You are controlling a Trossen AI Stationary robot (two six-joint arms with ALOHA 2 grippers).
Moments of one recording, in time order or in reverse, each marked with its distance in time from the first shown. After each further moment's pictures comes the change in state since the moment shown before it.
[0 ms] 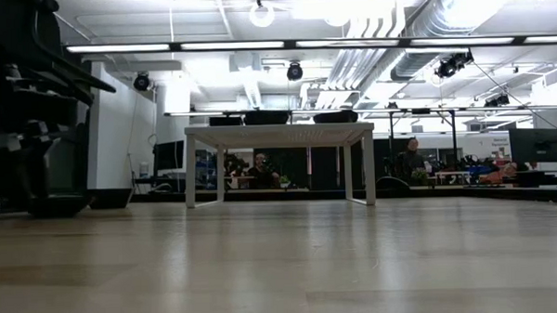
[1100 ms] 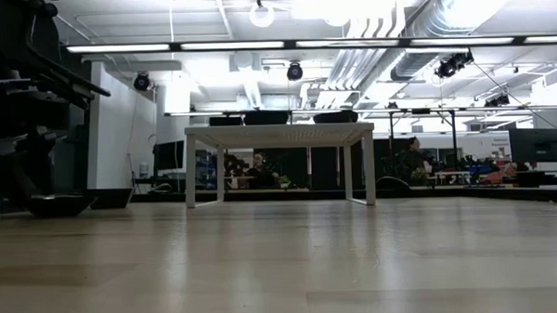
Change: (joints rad) left arm 0.000 0.002 -0.003 -0.024 -0.039 0.185; right arm 0.000 0.000 0.000 0.000 0.000 0.000
